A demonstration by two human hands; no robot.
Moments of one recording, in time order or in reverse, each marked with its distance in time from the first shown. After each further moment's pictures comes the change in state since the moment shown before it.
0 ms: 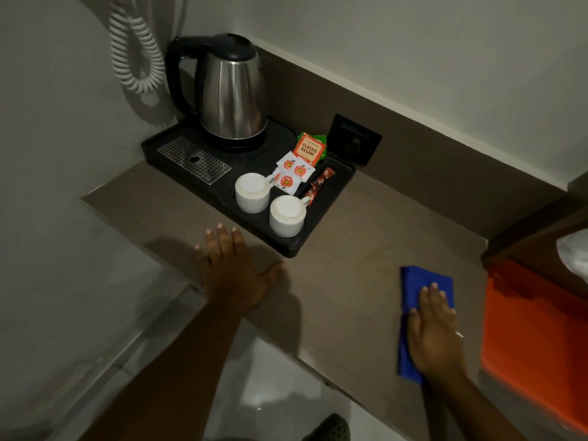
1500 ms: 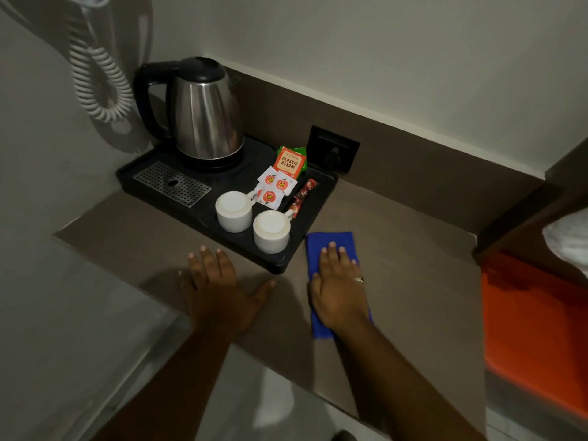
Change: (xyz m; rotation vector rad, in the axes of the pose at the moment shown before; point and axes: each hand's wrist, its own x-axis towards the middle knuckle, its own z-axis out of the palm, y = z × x) left_hand 0.001 -0.001 0.010 0.024 0.074 0.040; right_hand 0.048 -0.160 0.020 -0.020 -0.063 -0.209
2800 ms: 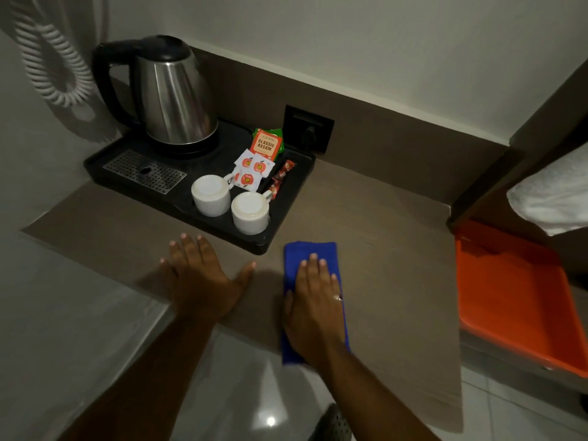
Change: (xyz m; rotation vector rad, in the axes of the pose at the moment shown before) left_hand -0.008 -0.002 -0.006 0.003 0.023 0.072; right_hand -0.074 -0.024 0.019 0.109 -0.003 0.087
